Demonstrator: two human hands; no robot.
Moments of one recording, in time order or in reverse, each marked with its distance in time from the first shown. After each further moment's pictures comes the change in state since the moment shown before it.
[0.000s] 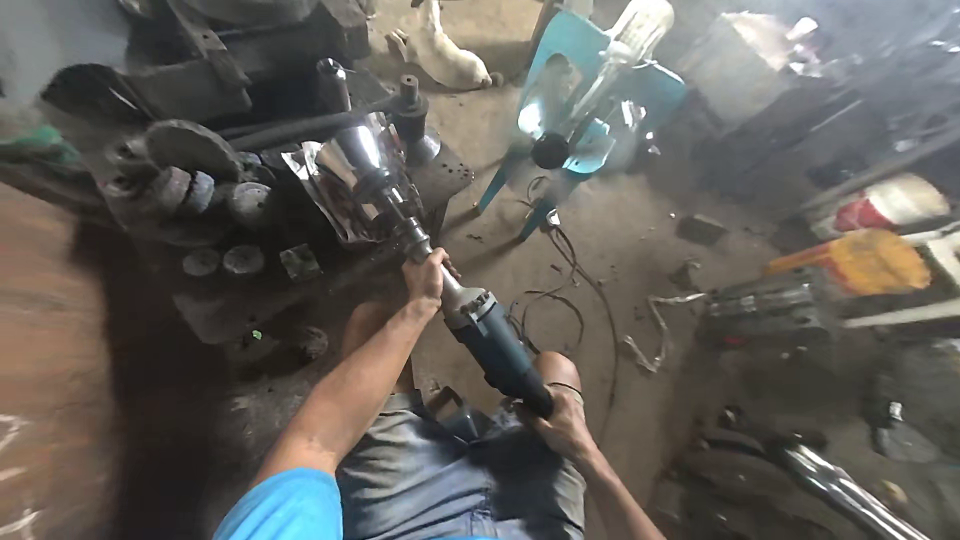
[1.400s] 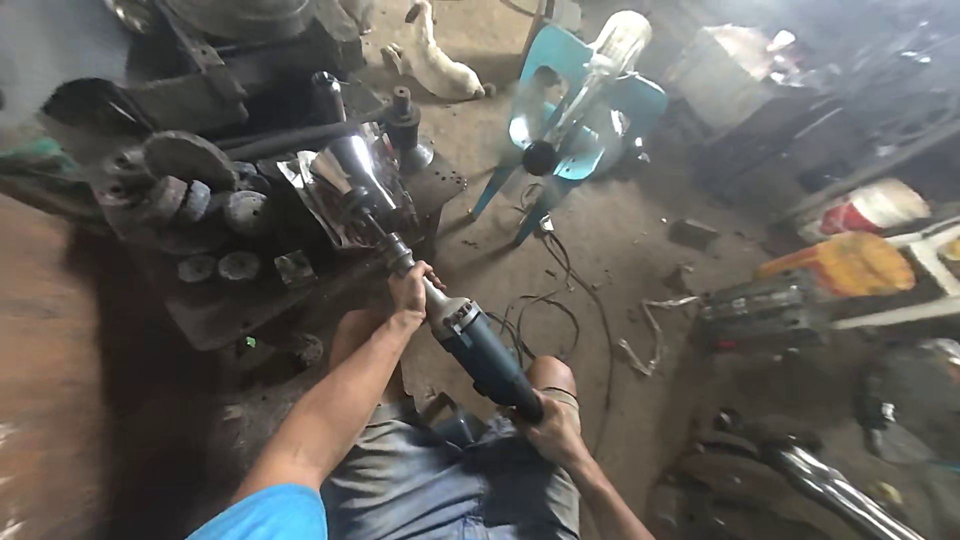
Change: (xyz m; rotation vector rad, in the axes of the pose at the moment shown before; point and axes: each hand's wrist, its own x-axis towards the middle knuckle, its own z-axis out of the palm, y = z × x) left_hand -0.005 -0.012 -0.025 0.002 -0.039 0.031; right_hand -0.005 0.000 0.003 -0.072 -0.006 -0.004
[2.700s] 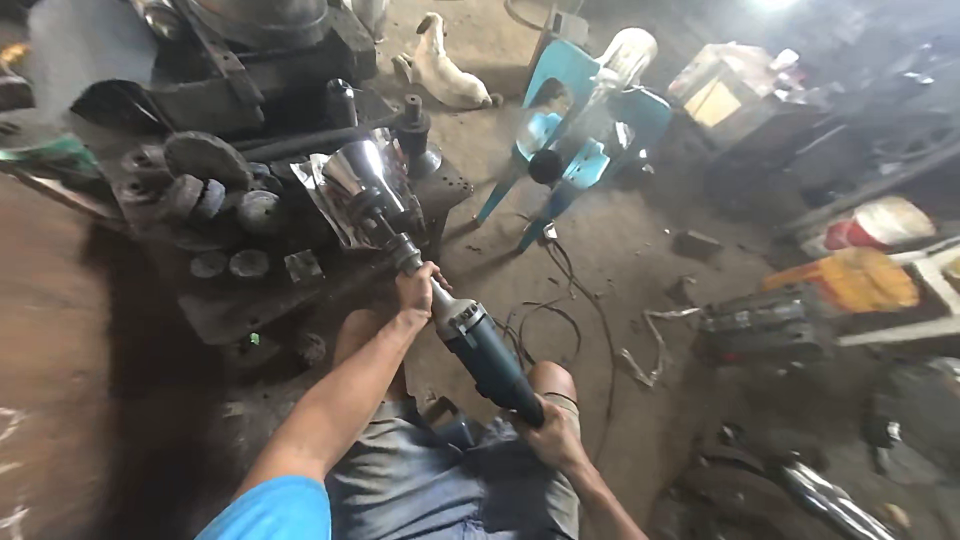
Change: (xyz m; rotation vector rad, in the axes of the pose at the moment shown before) left_hand 0.000 0.006 0.005 -0.033 -0.006 -0.015; right_hand -0.003 -0.003 0.002 0.008 0.026 0.006
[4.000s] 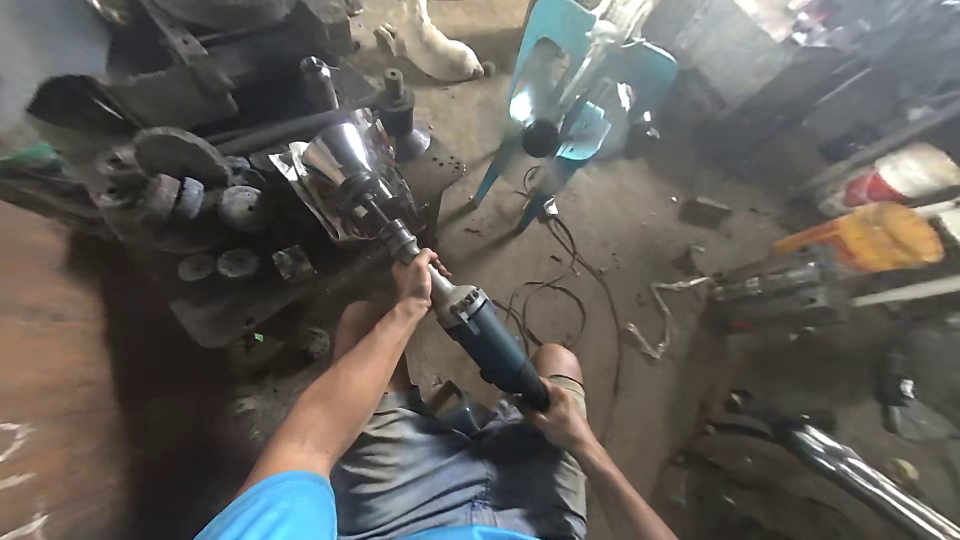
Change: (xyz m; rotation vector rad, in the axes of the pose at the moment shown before) left_hand 0.004 -0.002 0.010 0.005 0.011 0.001; right_hand 0.004 0.009 -0.001 0.051 -0.028 -0.008
